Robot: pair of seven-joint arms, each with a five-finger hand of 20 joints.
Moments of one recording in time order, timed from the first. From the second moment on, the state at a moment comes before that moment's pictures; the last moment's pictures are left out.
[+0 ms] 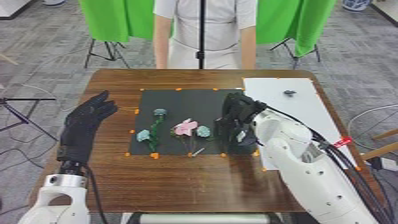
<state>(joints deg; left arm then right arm) 121.3 -69.3 -97.6 -119.8 63.0 3.2 14.9 -77.7 -64.8 64.0 -98.4 -129.9 -18.4 12.4</state>
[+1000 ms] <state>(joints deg) 121.2 -69.5 -97.5 -119.8 63.1 2.8 14.8 -86.4 -69.3 82.1 -112.6 -107.8 -7.0 10.7</state>
